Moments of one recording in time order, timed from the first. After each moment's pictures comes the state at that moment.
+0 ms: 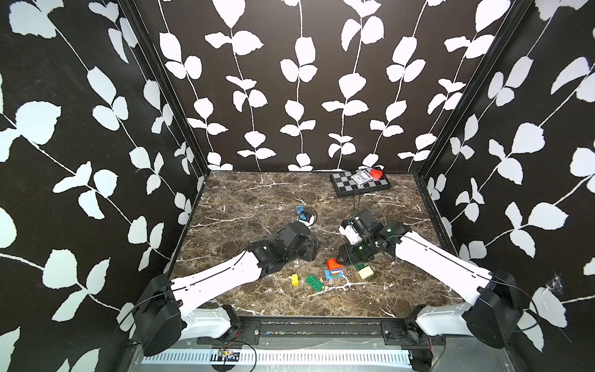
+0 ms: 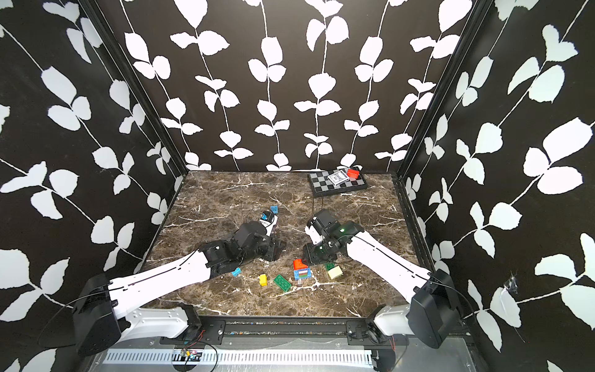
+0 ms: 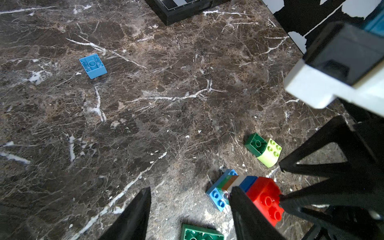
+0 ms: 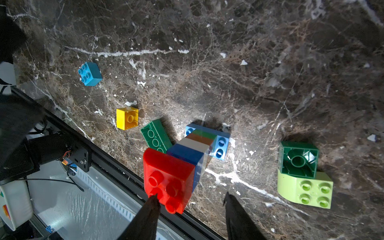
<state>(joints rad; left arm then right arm) -0.95 1.24 0.88 -0.34 -0.15 -0.44 0.69 1.35 1.05 -0.90 -0.30 0.43</state>
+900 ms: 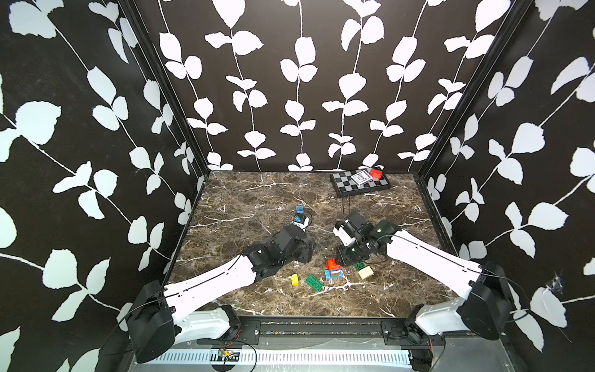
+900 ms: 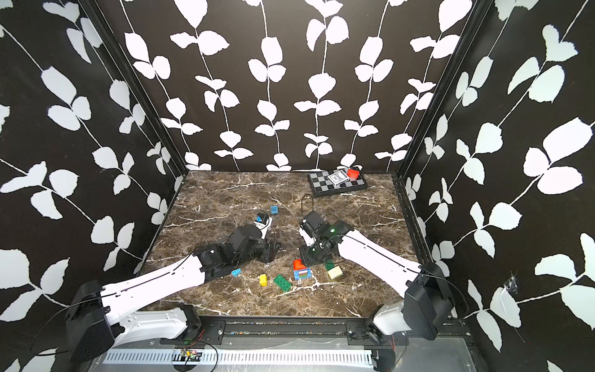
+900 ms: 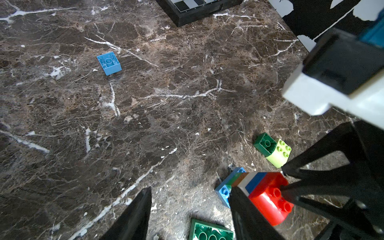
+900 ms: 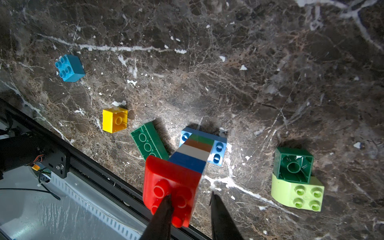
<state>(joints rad) -0.95 1.18 0.82 -0.35 -0.19 -0.45 0.78 1.42 1.08 -0.93 -0.17 0.43</state>
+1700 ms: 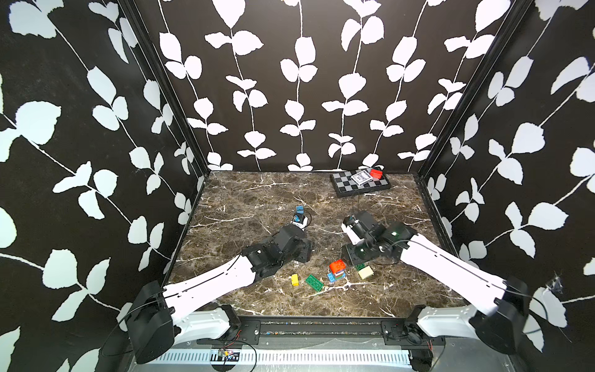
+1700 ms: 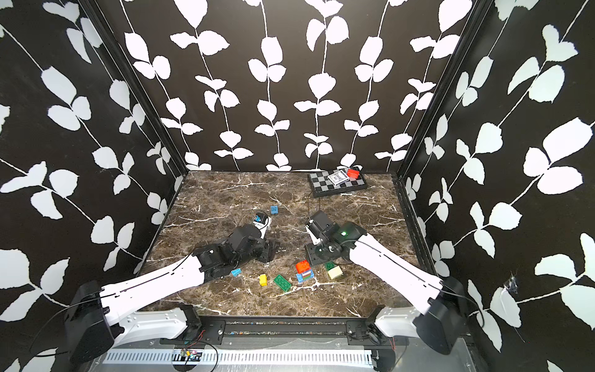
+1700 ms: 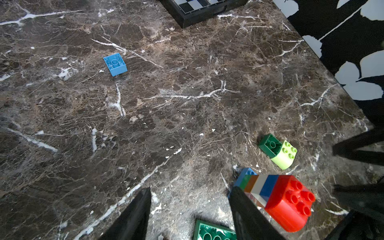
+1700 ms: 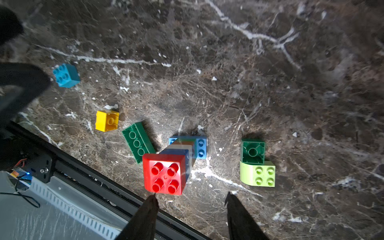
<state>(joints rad) -0.94 1.17 0.82 -0.35 -0.21 -0.44 0.79 1.24 1.12 -0.99 -0.05 0.41</state>
